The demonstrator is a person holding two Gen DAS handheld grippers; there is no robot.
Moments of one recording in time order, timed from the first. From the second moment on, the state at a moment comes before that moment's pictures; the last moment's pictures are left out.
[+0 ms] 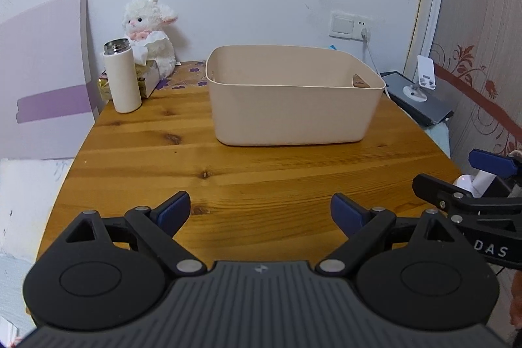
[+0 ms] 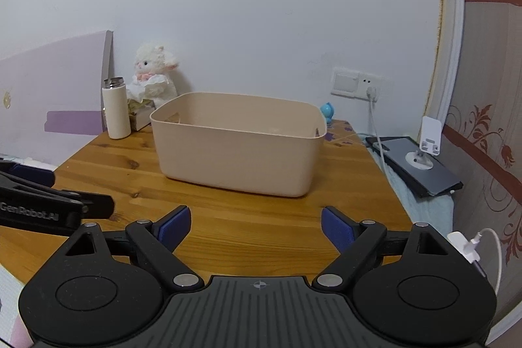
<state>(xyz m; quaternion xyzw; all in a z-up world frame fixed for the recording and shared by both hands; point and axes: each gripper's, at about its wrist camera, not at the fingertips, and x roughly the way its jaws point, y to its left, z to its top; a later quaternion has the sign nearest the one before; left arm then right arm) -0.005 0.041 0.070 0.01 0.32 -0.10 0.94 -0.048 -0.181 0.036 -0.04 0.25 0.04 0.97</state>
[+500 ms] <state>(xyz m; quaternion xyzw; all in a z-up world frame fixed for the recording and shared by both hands) -0.034 0.032 0.078 0.02 0.31 -0.11 0.95 -0.060 -0.192 0.038 -0.04 0.24 0.03 0.97</state>
